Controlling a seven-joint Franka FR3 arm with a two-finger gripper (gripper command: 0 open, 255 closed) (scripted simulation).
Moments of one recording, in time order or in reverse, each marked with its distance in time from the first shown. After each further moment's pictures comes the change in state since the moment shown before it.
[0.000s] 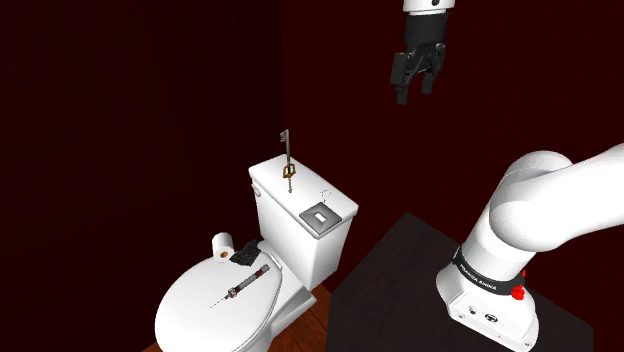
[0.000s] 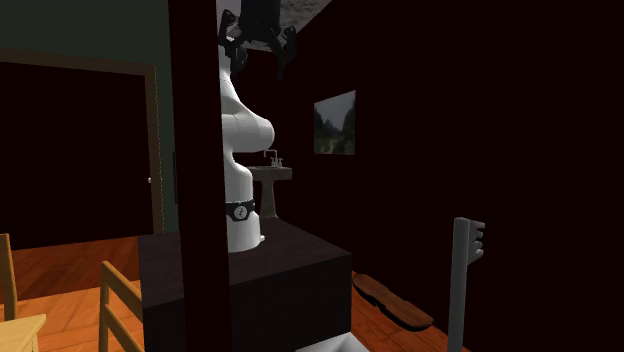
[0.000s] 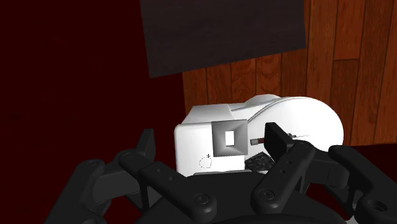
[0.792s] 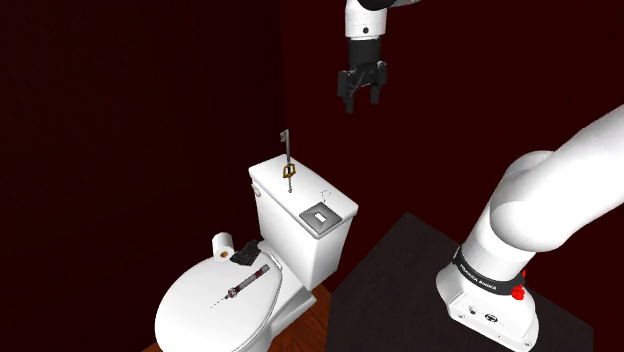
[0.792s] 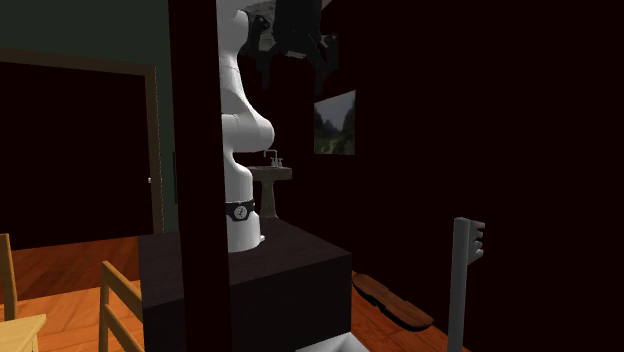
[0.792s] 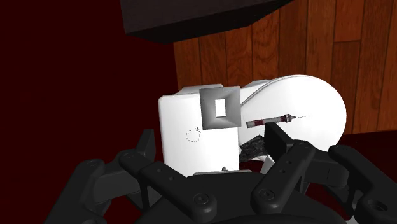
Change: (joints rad) arm 0.012 0.364 0.015 0.123 0.025 0.235 0.045
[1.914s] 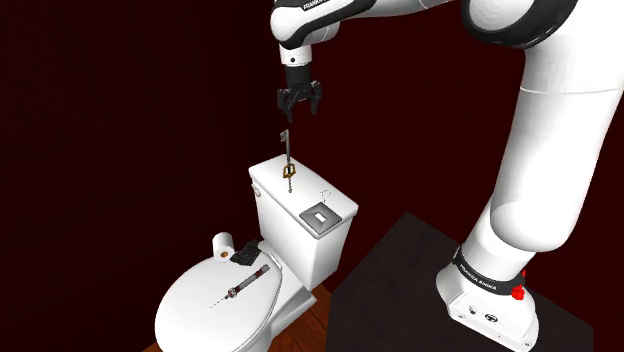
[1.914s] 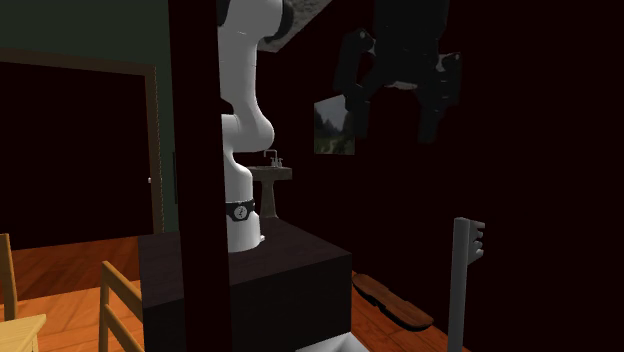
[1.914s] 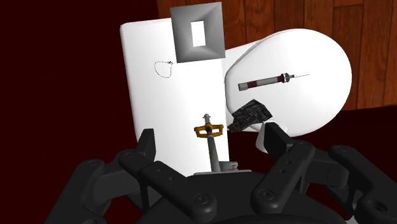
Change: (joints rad) arm 0.011 0.666 0.011 0.532 0.023 0.127 0.041
